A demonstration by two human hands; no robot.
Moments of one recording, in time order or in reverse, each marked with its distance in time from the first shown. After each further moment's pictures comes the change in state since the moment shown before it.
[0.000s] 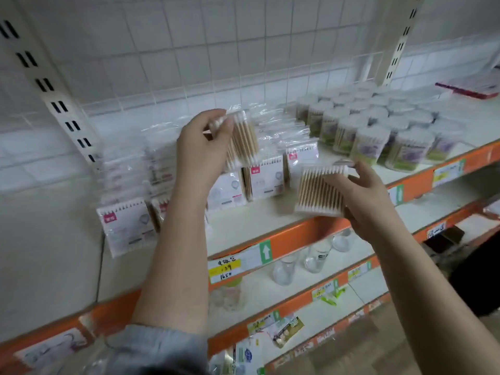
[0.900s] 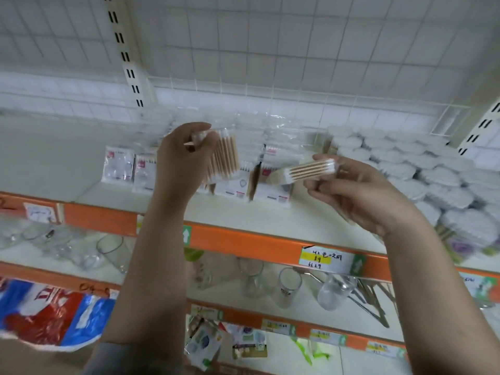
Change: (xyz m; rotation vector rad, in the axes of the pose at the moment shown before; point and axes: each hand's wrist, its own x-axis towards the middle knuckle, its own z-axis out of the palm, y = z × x) left_hand -0.064 0.047 0.074 0.291 0.554 -0.112; right_hand 0.126 -0.055 -0.084 0.126 -0.913 0.166
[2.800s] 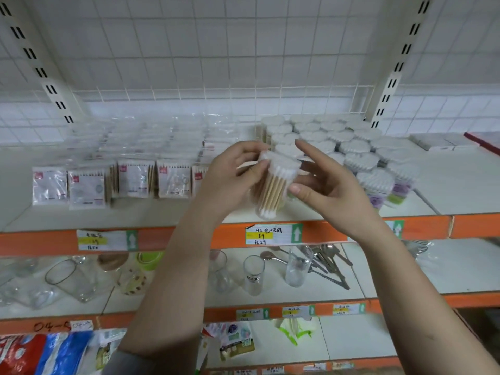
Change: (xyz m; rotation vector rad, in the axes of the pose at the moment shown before) left_hand -0.082 0.057 0.087 -0.521 -0.696 0.004; right_hand -0.070 0.018 -0.050 -0.454 0.092 -0.454
